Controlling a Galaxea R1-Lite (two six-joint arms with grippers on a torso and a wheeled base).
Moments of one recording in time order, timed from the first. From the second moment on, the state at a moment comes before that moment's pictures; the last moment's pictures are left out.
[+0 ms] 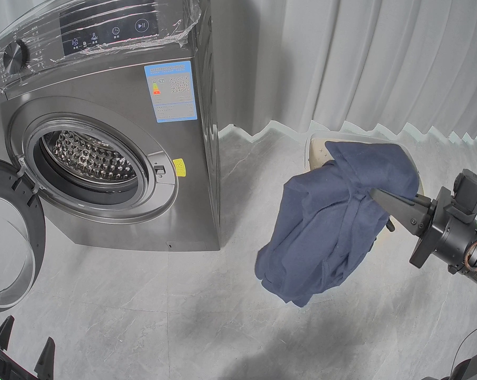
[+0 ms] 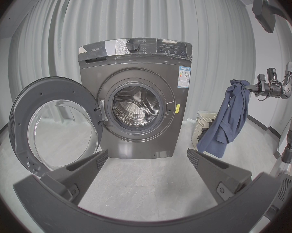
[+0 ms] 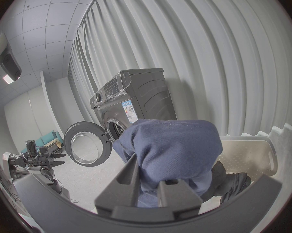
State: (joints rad) left arm 0.00 0.02 -0.02 0.01 -0.02 0.00; right arm 0.63 1.29 -0.42 -0.98 0.10 0.08
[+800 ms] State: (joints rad) left arm 0.00 0.02 -0.02 0.01 -0.02 0.00; right arm 0.62 1.29 -0.42 -0.98 0.10 0.09
